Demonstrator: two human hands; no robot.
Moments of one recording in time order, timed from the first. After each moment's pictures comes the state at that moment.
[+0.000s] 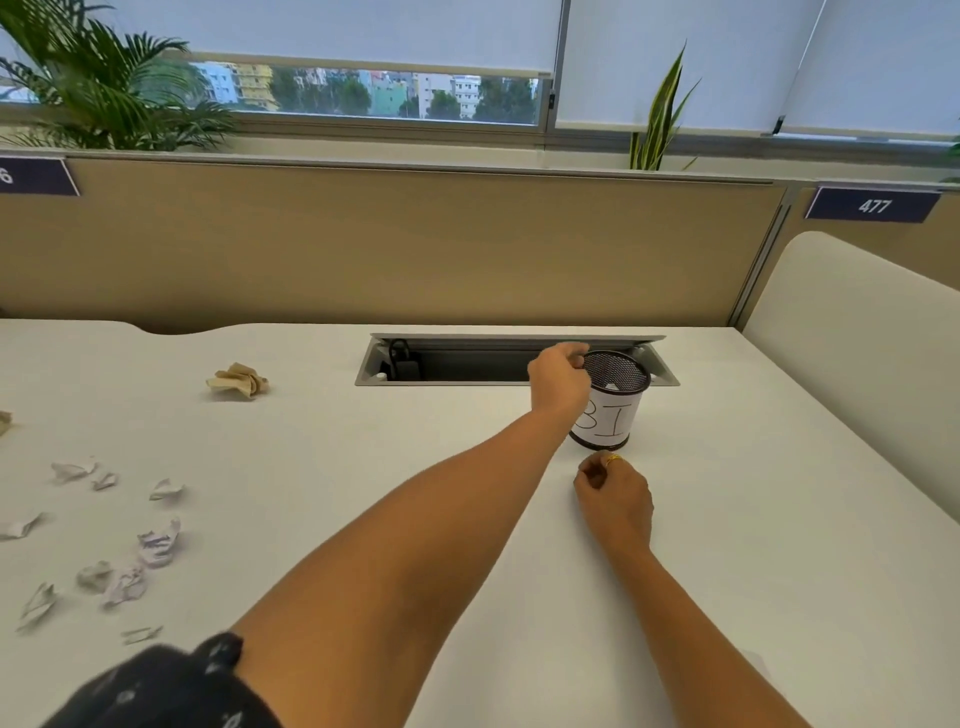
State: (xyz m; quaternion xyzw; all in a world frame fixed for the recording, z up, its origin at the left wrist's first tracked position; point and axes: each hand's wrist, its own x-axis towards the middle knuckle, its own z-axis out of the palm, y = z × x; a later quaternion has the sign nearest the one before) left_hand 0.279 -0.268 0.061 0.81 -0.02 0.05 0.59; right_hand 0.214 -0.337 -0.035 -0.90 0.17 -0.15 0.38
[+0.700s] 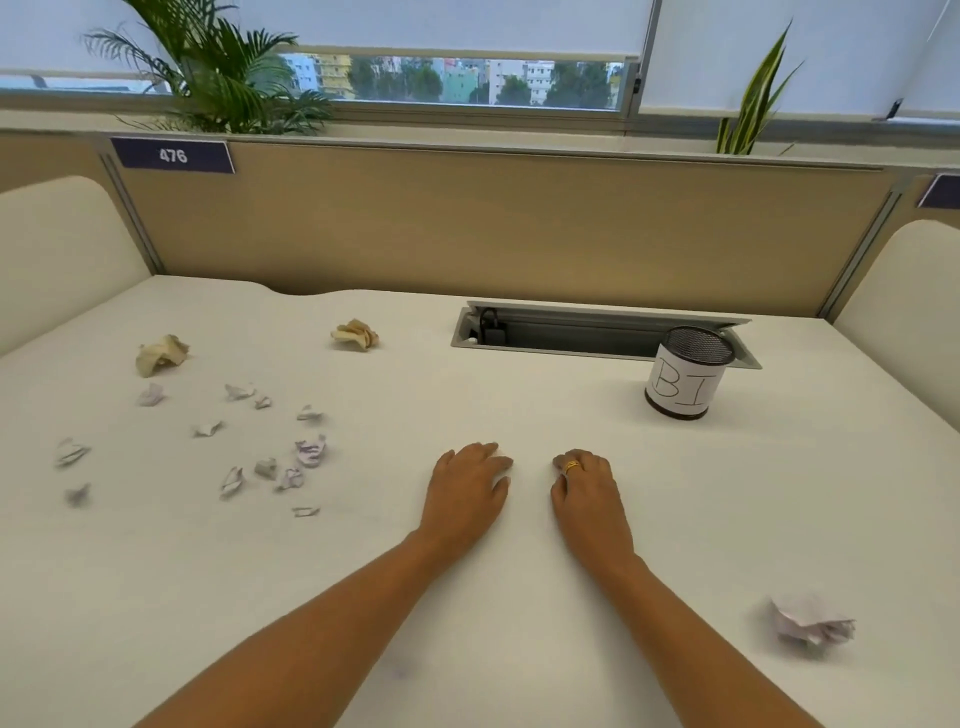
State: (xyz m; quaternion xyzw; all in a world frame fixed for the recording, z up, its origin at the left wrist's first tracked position) left_hand 0.137 -0.081 -0.043 0.97 -0.07 0.09 0.22; right_hand 0.143 -0.234 -0.051 -0.96 -0.06 -0.12 0.26
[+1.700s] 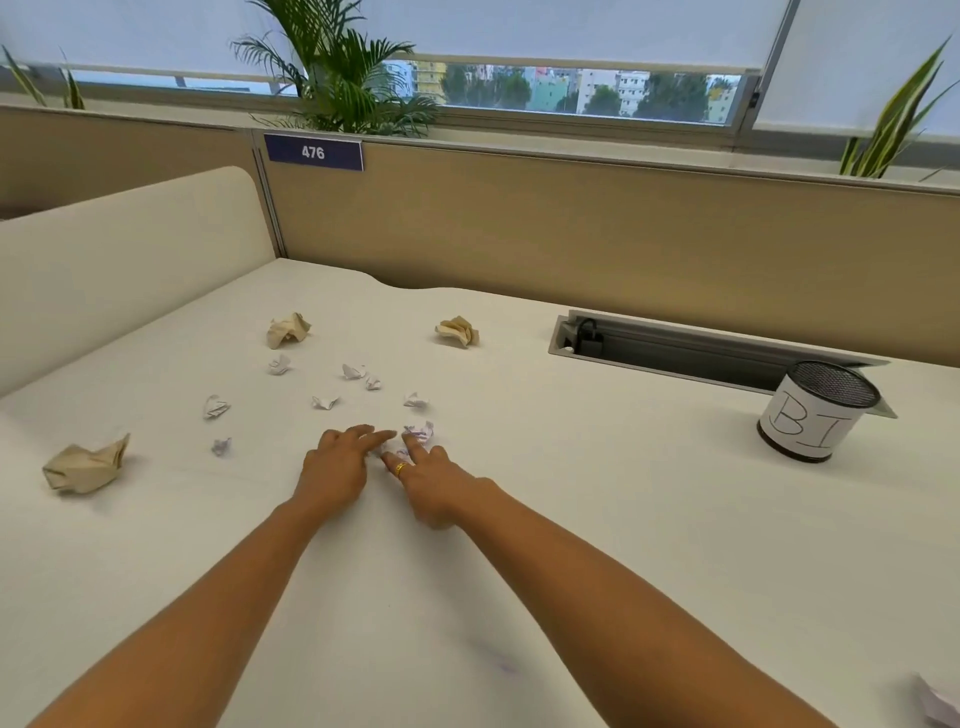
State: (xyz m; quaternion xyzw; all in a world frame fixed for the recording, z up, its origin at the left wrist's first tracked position) left_hand 0.091 0.140 -0.034 0.98 0.15 0.03 0.15; right_hand 0.123 -0.005 -0.005 -0.89 -0.41 0.19 0.04
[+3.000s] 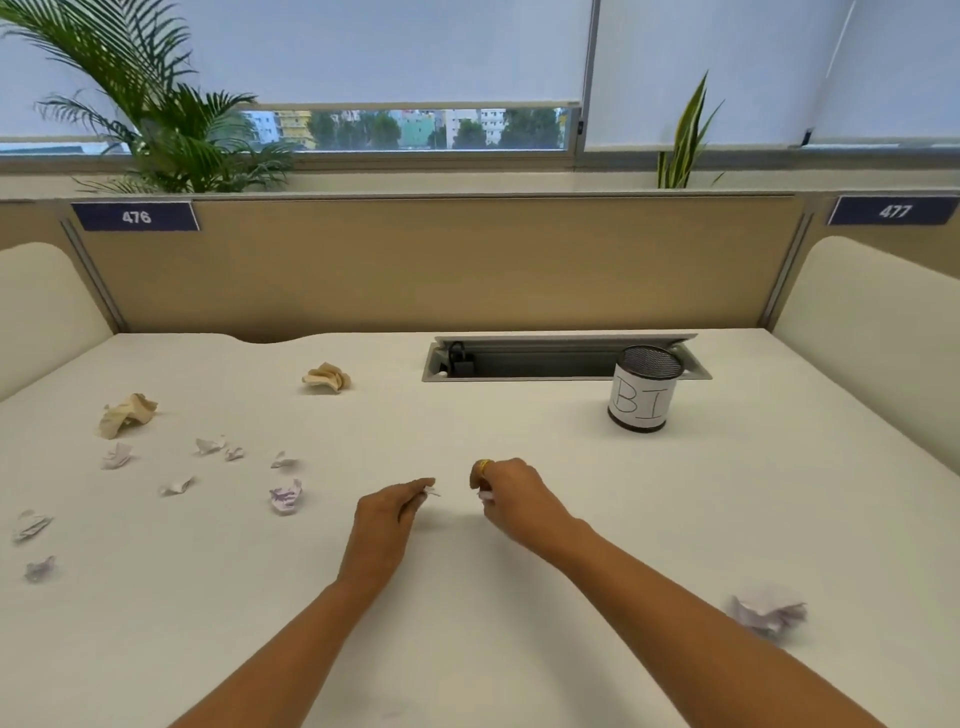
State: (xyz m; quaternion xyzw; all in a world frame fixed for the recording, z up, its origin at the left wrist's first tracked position) left_hand 0.117 -0.031 -0.030 0.88 -0.02 0.17 0.45; right_hand 0.149 -0.198 0.003 -0.95 -0.19 0.00 0.24
